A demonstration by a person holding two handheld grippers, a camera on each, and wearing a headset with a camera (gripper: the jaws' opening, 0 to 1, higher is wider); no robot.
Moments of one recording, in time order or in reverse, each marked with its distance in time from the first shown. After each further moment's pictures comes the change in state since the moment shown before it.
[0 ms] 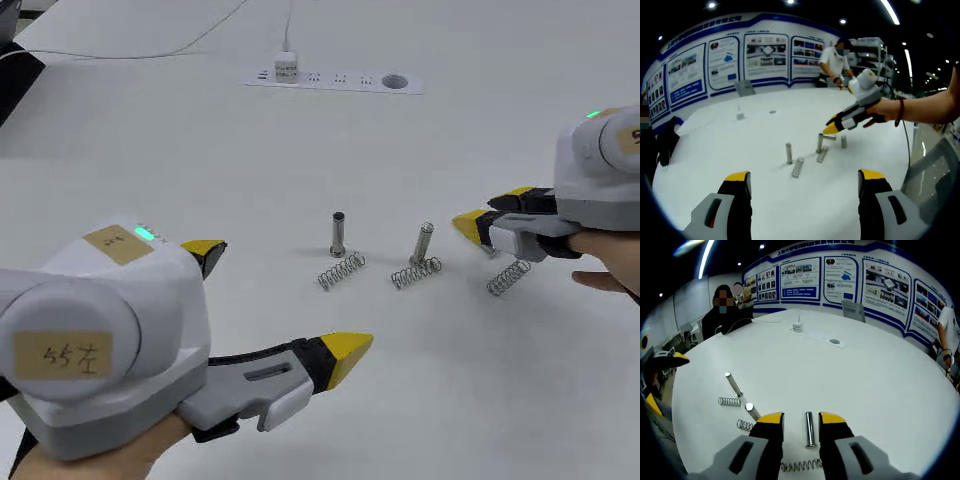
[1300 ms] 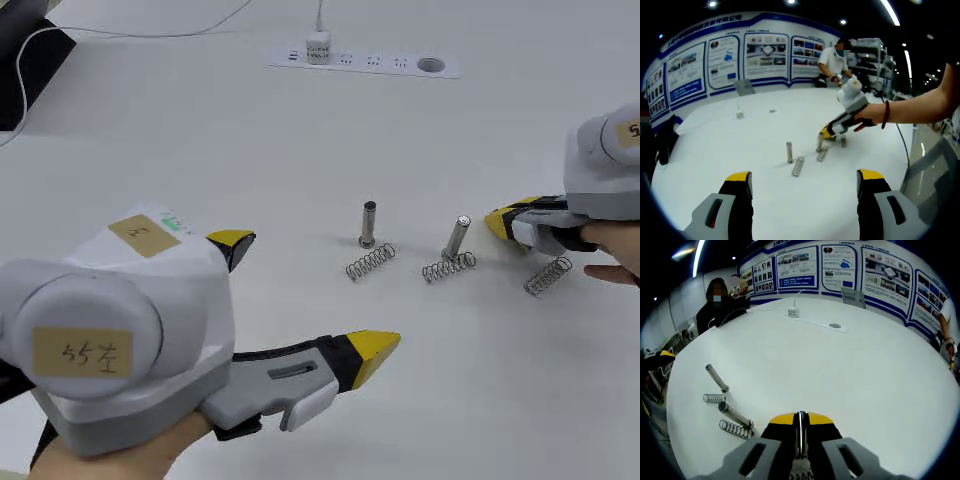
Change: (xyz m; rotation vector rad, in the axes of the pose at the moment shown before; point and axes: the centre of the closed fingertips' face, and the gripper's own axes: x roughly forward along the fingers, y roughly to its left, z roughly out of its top) left arm -0.003 0.002 -0.002 -0.007 -0.002 -0.007; right arm 0.025 -0.010 -0.018 0.037 0.087 0.011
